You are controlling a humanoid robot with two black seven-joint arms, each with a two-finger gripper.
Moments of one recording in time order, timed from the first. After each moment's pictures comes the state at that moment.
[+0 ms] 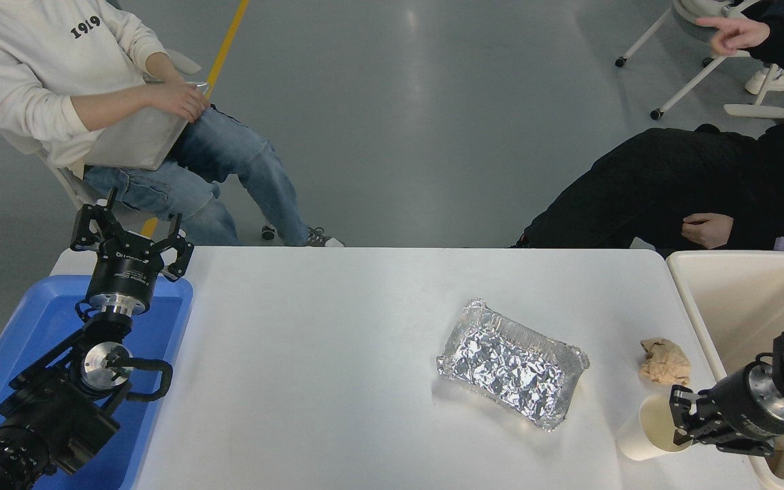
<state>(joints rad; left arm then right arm) -0.60 0.24 -0.90 -0.42 -0.07 -0.57 -0.52 1.55 -0.65 -1.25 1.32 -0.11 0.47 0.04</state>
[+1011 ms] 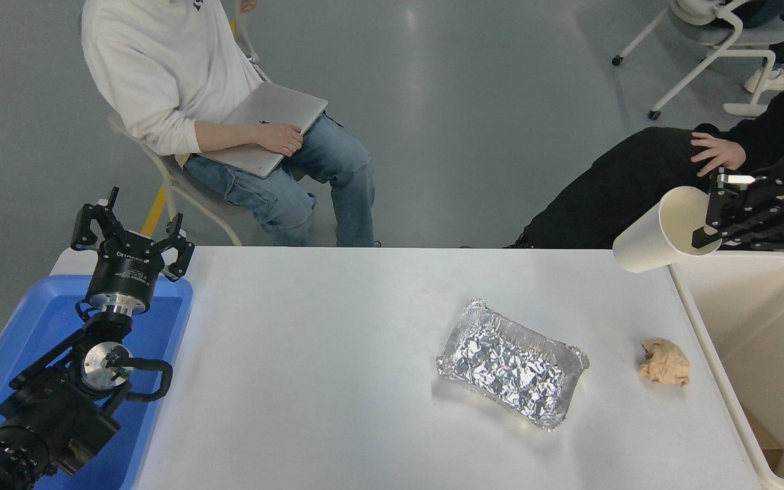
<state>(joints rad) -0.60 0.24 -0.89 -0.42 -0.07 -0.57 -0.51 2.38 -0.65 -1.47 1.36 -0.08 0.78 0.04</state>
